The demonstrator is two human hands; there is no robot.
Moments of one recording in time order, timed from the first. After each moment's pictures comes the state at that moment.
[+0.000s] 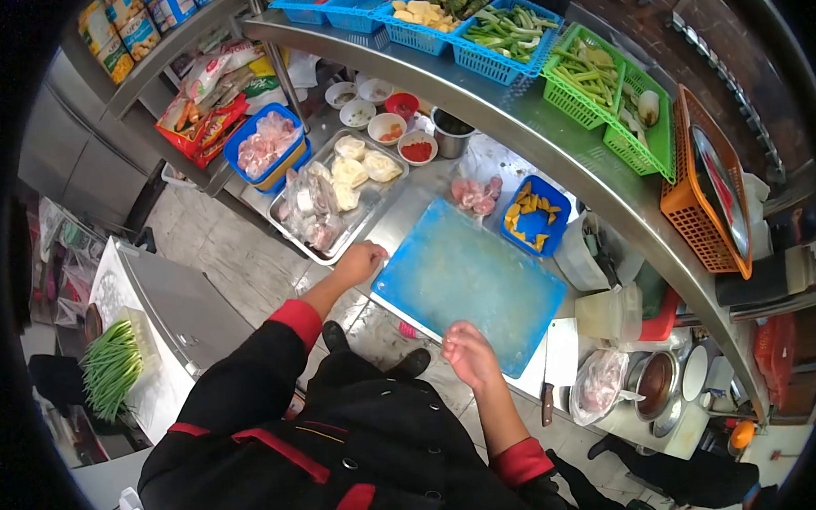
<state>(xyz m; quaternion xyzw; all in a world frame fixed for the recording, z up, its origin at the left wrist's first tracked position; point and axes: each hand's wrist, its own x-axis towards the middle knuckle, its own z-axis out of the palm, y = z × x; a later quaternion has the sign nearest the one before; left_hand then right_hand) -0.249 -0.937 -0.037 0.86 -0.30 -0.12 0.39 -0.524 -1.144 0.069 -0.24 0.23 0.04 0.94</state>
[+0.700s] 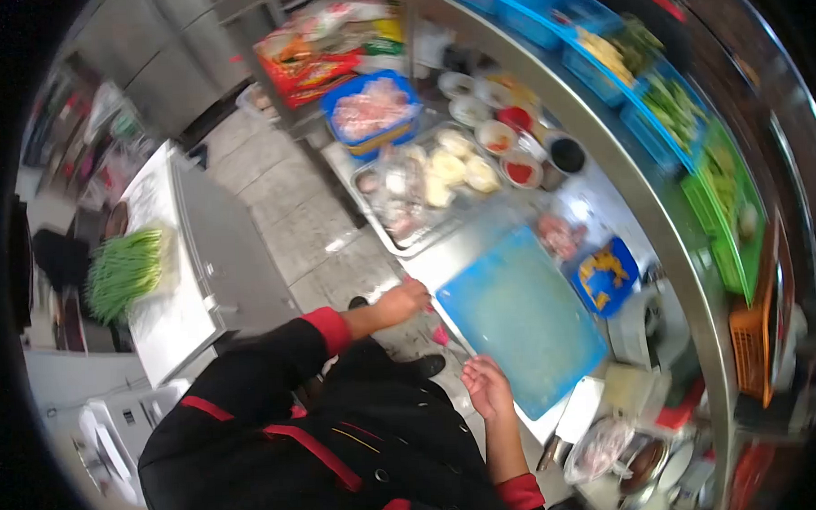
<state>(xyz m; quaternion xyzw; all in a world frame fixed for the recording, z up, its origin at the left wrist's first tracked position) -0.329 -0.865 -0.081 0.84 -0.47 0.00 0.26 -0.515 -1.114 0.026 -0.27 0.33 0.14 0.89</state>
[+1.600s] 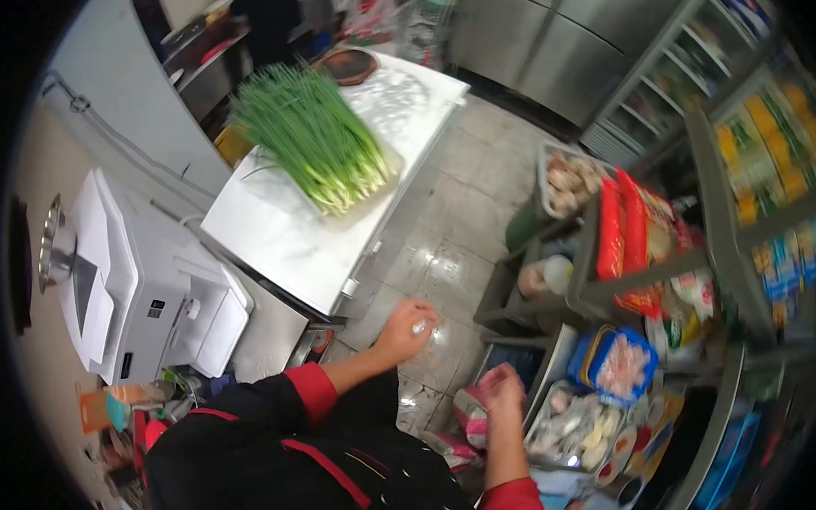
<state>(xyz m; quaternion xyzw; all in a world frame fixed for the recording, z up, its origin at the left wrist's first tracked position) -0.345 -0.488 0.011 0.79 0.22 0.36 0.44 -0.168 -0.722 -0.043 -0.50 0.34 0.36 0.71</state>
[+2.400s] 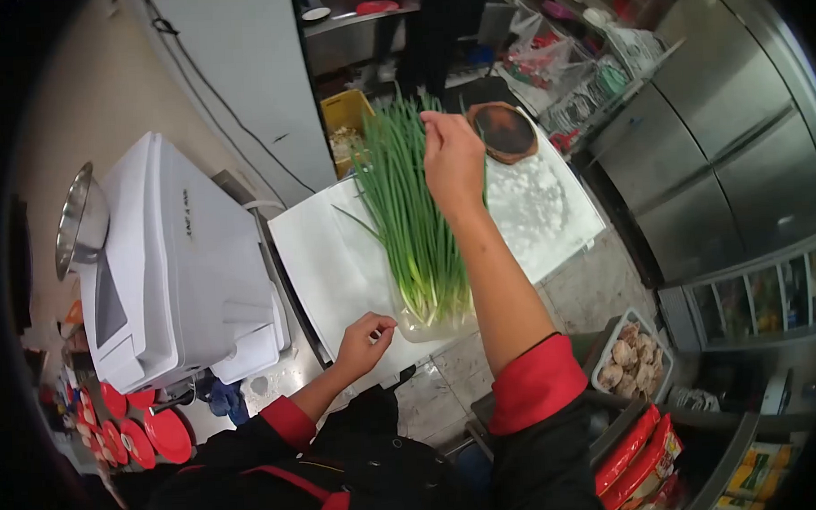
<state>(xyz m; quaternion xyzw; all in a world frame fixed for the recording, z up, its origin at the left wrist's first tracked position) -0.439 -0.261 0.048 0.60 0.55 0.42 0.42 -0.297 -0.009 0.232 -0.47 -0.71 0.11 0.51</state>
